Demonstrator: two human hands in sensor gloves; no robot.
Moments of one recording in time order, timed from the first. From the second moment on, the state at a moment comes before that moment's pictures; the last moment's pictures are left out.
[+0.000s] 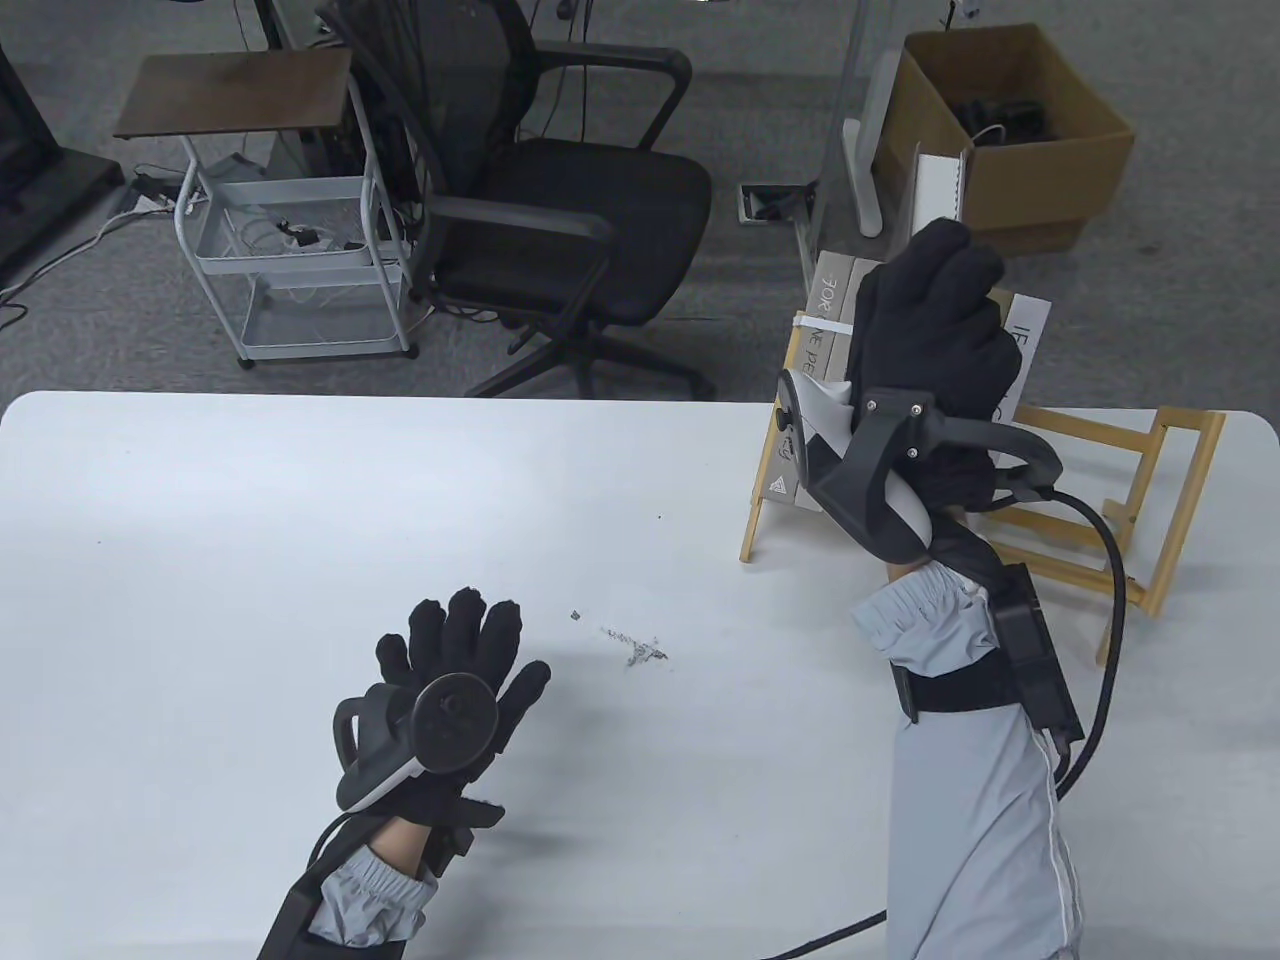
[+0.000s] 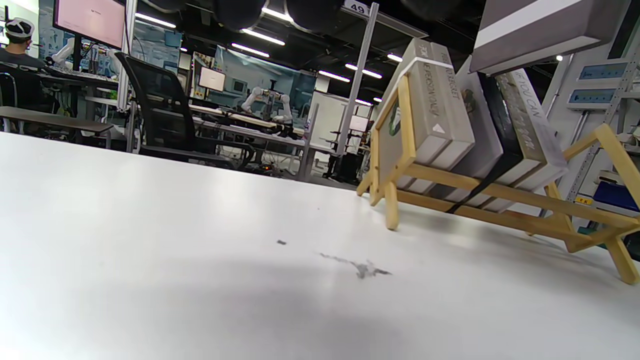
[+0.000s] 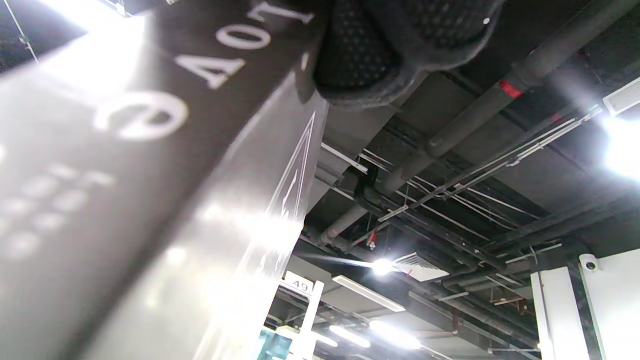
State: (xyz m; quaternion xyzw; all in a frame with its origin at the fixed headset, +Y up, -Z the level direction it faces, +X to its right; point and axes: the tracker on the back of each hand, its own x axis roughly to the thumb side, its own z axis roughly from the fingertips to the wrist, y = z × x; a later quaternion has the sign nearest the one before) left_hand -0.191 -0.692 -0.256 0.02 -0.12 0.12 0.98; right_hand 0.120 -0.438 -0.347 0.11 0.45 -0.86 0.20
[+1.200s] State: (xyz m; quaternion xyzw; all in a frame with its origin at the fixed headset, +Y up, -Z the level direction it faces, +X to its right) left_hand -0.196 -0.692 -0.257 0.02 -0.11 0.12 0.99; right_hand 0.150 -0.521 -0.420 0.15 0.37 -0.90 0.20
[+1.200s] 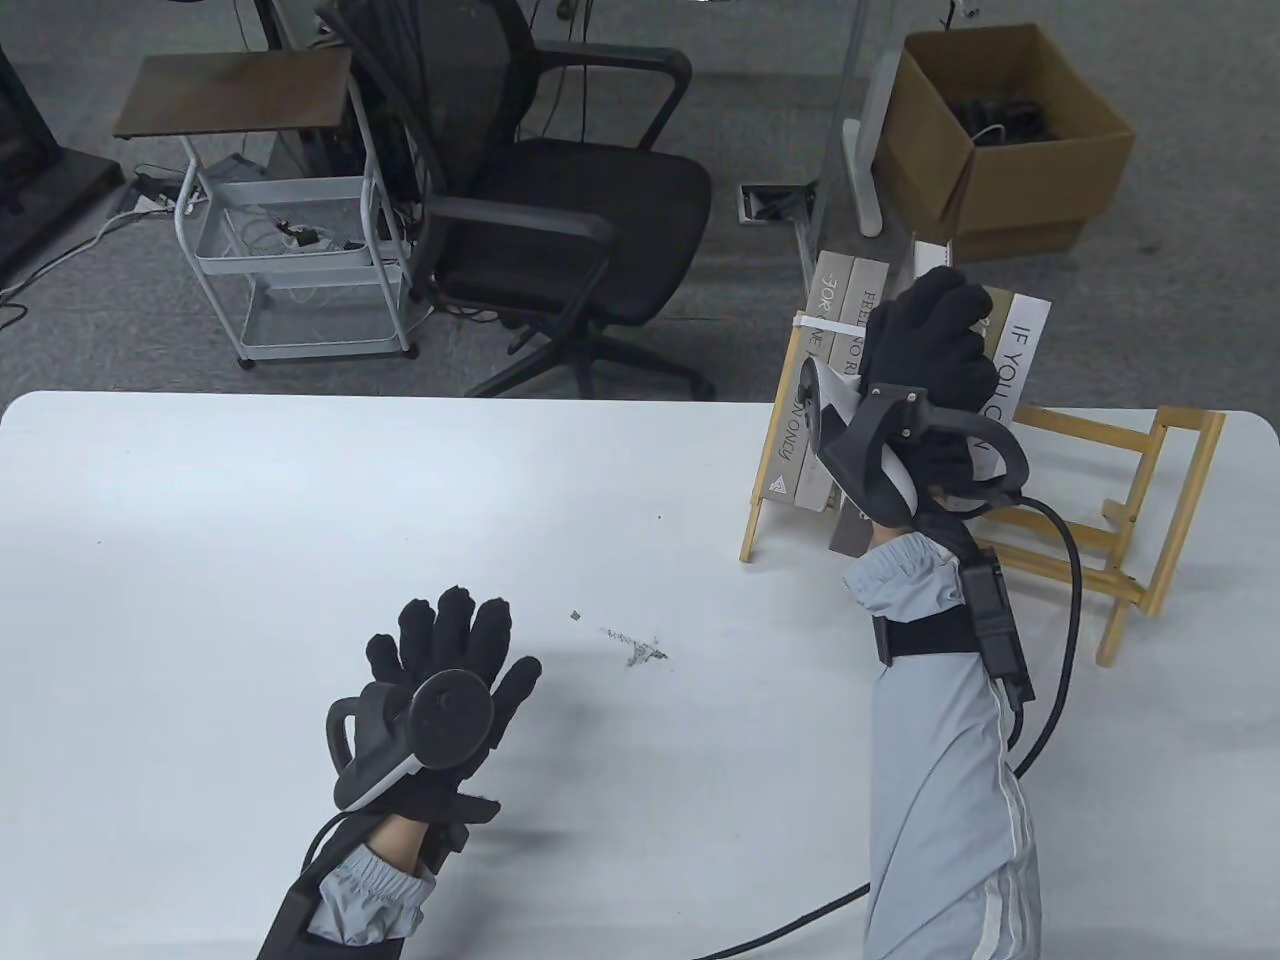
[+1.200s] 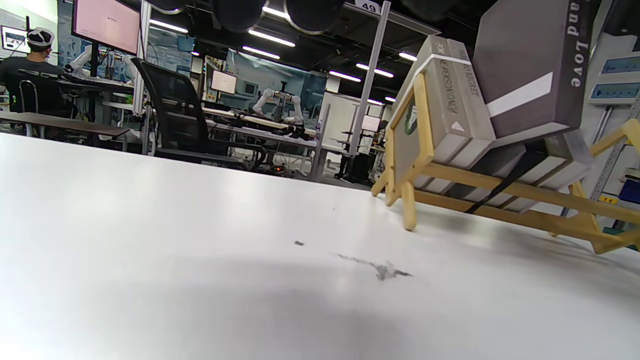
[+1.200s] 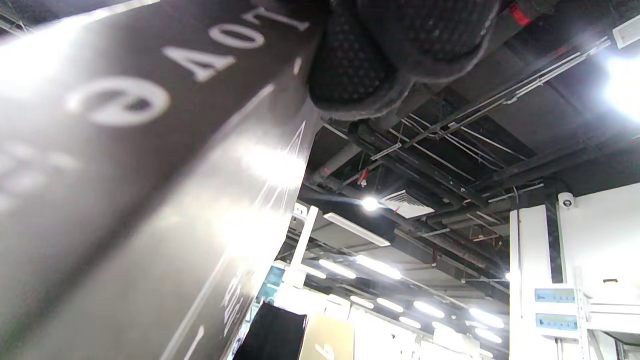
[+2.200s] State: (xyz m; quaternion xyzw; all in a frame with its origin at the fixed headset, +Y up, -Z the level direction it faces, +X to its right) left_hand -0.199 -0.692 -0.258 0.02 -0.09 0.12 0.99; right_hand 0.169 -0.572 -0.478 0.09 0.24 -0.96 0.10
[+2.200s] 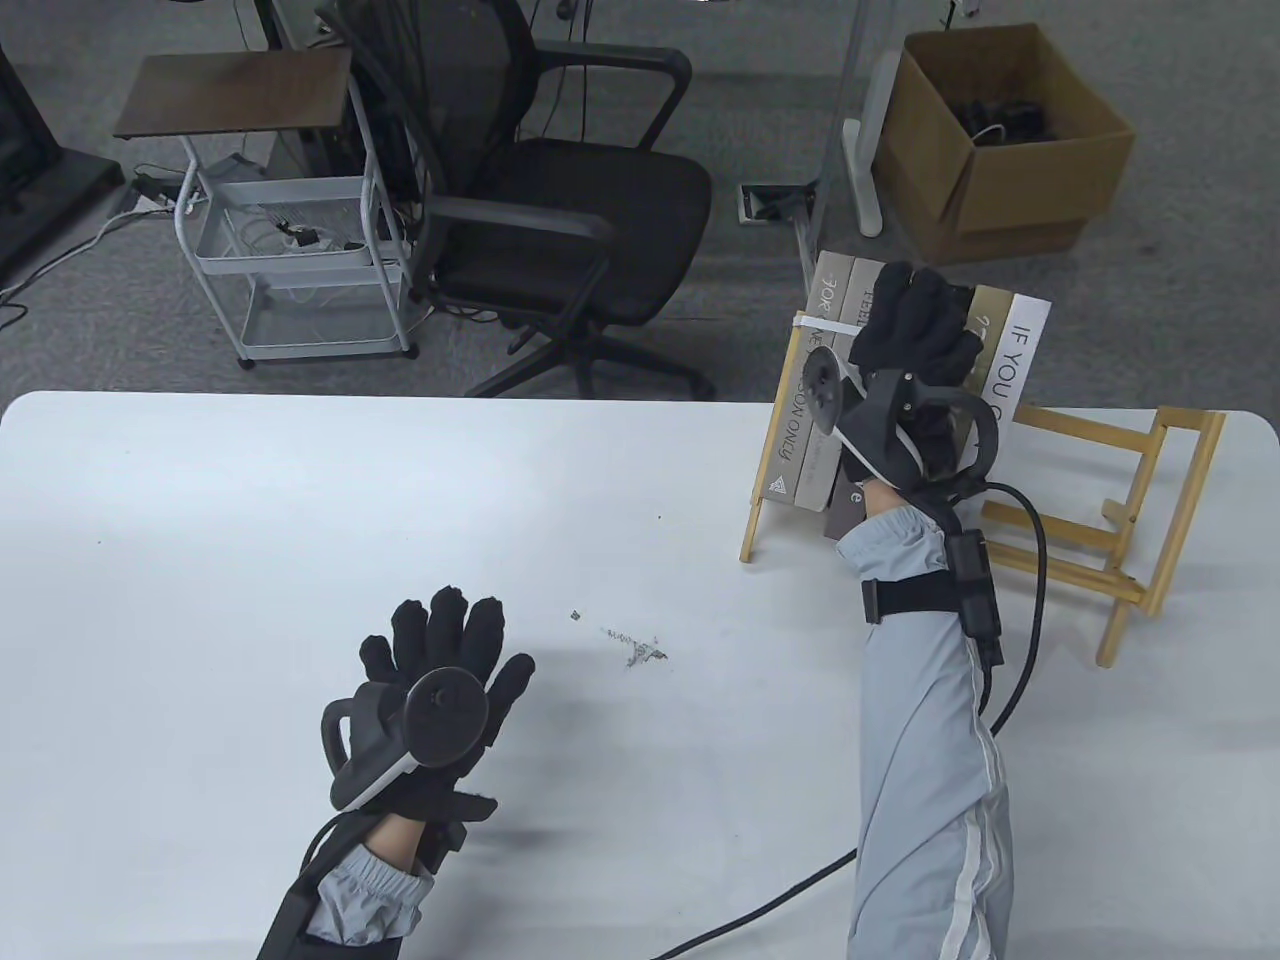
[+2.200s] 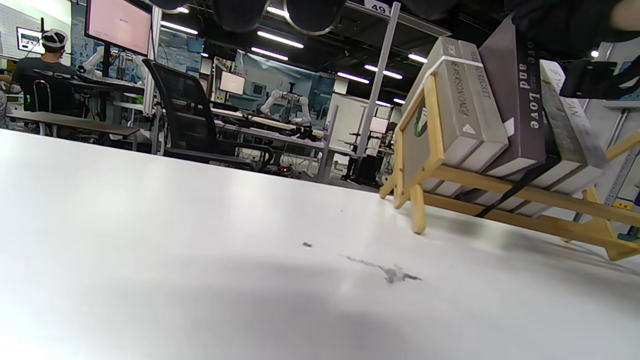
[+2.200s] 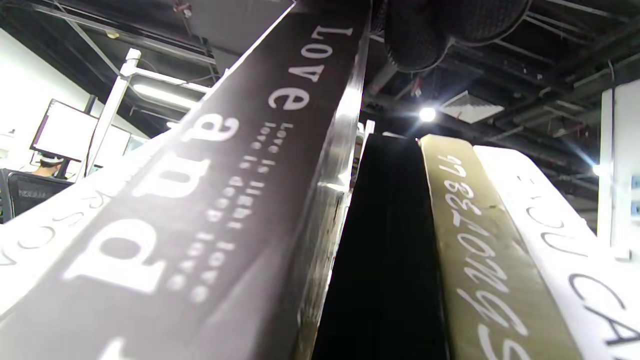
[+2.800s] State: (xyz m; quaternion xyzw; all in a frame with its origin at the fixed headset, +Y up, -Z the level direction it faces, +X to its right) left_hand -0.204 -0.690 -0.258 0.02 -0.08 0.12 0.99; right_hand 0.181 -0.582 -0.517 0.12 0.18 -0.97 0.10
